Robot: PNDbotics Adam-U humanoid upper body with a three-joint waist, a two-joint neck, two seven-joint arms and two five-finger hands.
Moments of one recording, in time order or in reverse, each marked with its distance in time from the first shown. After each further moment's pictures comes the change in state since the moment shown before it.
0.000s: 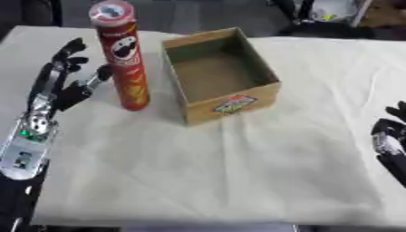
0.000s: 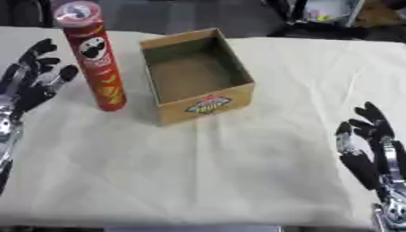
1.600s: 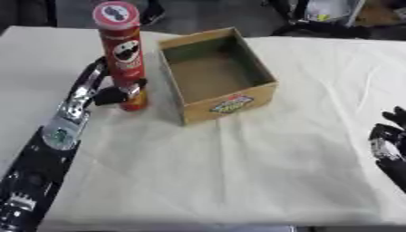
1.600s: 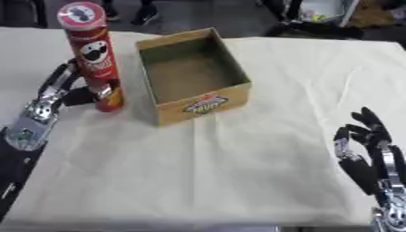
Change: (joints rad) left arm -0.144 -0.003 -0.062 0.312 0.024 -0.103 -0.068; right arm 0.001 0.008 0.016 0.018 -0.013 -0.005 0.021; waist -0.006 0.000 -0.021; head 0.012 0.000
